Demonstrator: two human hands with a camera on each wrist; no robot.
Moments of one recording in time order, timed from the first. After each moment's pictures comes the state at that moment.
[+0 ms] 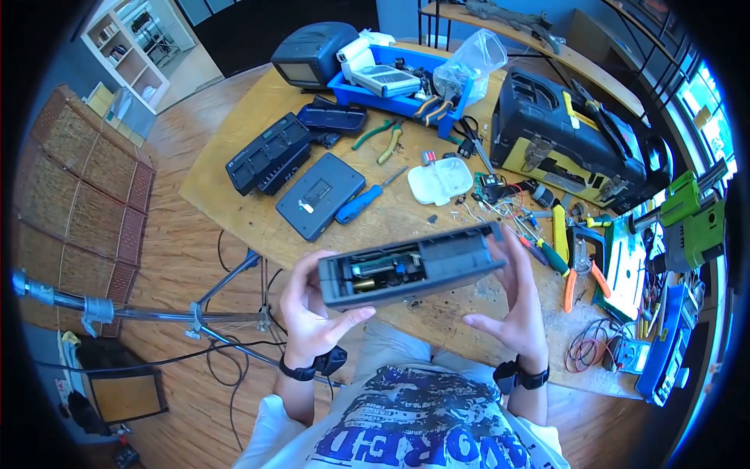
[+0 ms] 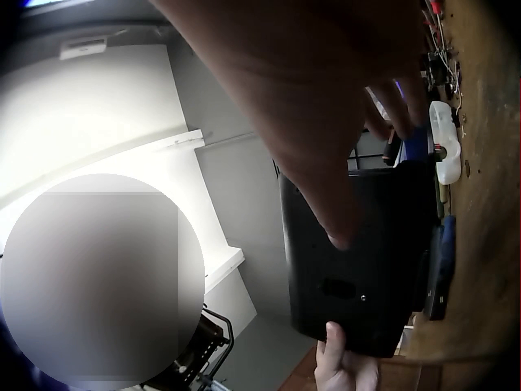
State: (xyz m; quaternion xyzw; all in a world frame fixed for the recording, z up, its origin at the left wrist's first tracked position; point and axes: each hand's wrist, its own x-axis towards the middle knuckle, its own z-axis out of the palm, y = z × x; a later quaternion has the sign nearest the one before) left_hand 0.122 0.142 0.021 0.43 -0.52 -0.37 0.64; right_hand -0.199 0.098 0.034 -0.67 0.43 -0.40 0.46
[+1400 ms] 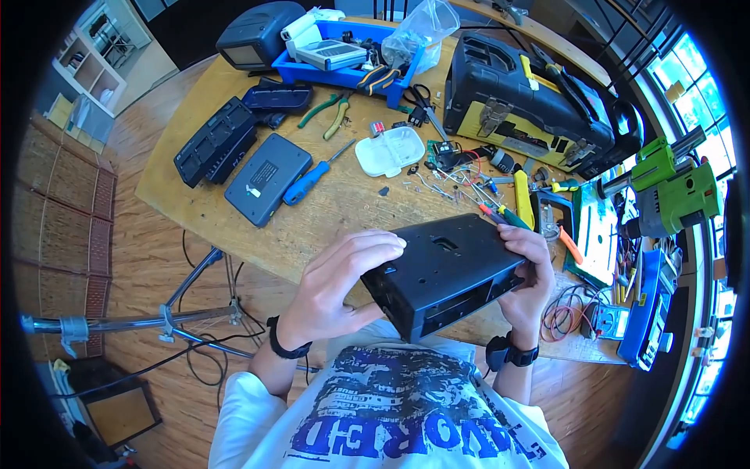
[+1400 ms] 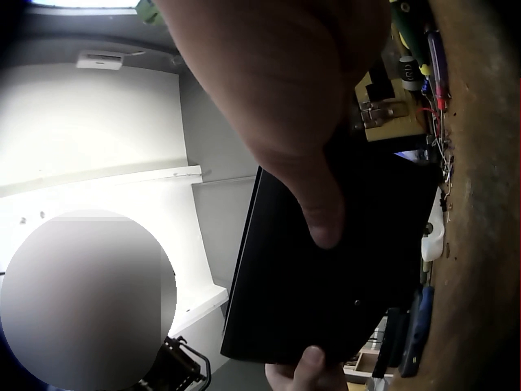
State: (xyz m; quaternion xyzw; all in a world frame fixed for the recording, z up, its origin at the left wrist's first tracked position) left_hand 0.056 0.099 0.054 0.30 -0.79 -0.23 0.47; right_hand -0.252 0.108 0.016 -0.68 0.43 -0.56 0.21
